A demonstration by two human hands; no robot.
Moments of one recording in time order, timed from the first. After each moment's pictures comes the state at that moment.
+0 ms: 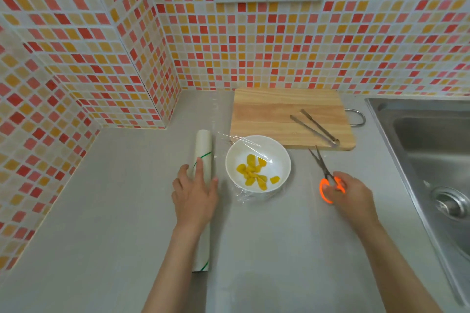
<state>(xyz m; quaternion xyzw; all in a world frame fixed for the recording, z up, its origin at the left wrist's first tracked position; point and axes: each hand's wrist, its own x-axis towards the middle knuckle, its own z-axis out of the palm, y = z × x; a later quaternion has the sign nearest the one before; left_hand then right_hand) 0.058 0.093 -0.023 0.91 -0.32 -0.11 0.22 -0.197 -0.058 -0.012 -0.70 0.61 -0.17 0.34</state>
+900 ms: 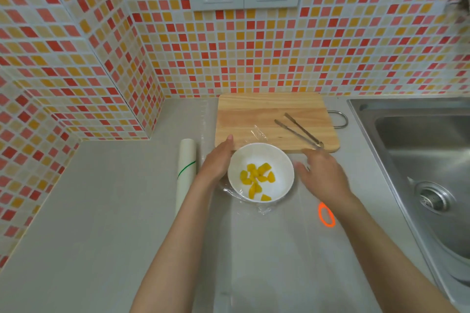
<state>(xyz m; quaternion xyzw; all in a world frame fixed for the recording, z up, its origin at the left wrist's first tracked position) 0.063 -0.026 -0.007 0.78 -0.30 -0.40 0.37 -0.154 -0.083 0.024 -0.80 0.56 -0.10 0.19</state>
